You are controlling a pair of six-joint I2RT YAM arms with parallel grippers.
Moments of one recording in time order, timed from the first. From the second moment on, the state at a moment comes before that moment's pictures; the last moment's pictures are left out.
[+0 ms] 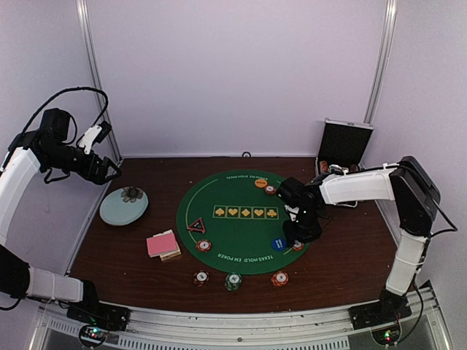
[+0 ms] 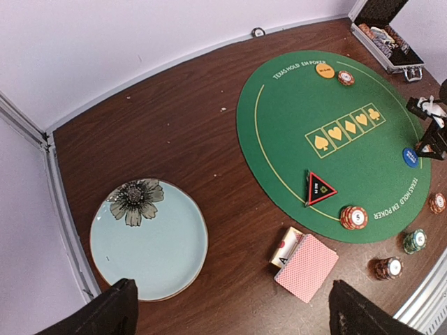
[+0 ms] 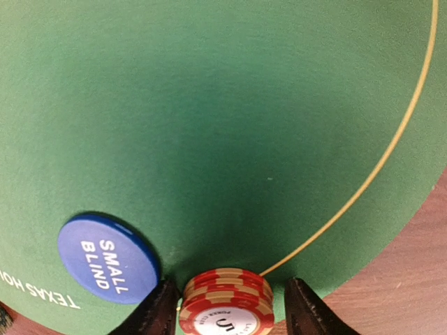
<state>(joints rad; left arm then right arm) 0.05 1.20 1.37 -1.03 0.45 0.43 0.69 1.85 1.19 -0.79 0.04 0.50</state>
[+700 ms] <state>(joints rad) 0.05 1.20 1.38 -1.03 0.45 0.42 1.00 1.73 1.52 -0.94 0.12 0.49</state>
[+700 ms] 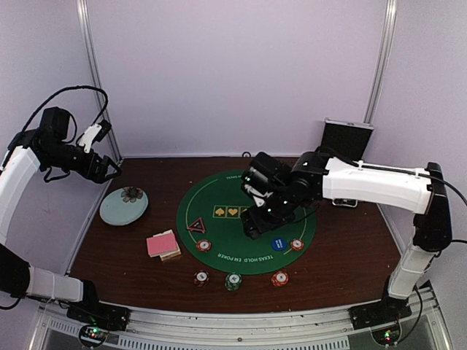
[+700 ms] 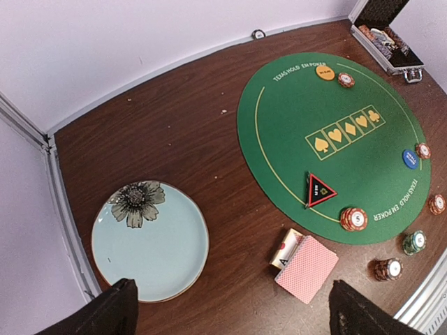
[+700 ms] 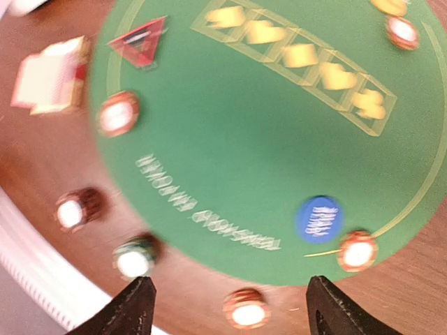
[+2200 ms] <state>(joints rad) 0.05 1.19 1.38 -1.03 0.45 0.43 1.23 2.15 1.70 -0.96 0.01 0.47</state>
